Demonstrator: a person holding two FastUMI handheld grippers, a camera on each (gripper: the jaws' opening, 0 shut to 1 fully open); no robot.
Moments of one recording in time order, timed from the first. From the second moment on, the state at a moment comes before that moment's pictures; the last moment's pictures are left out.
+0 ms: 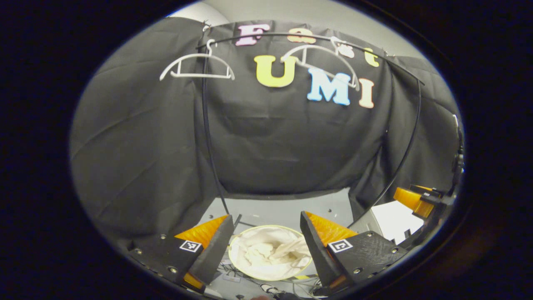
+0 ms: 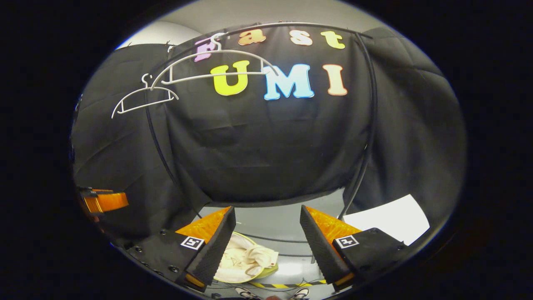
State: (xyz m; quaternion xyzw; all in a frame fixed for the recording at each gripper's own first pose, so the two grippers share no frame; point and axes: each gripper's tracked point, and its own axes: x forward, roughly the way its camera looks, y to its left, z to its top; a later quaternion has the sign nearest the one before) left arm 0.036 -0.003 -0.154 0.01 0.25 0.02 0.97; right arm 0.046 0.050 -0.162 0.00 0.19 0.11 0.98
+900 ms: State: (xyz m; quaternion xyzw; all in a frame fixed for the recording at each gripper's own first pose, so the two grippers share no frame) left arm -0.047 -0.162 0.057 -0.01 -0.03 0.06 1.00; right arm 0.032 -0.107 -0.012 0.05 0.02 0.11 0.99
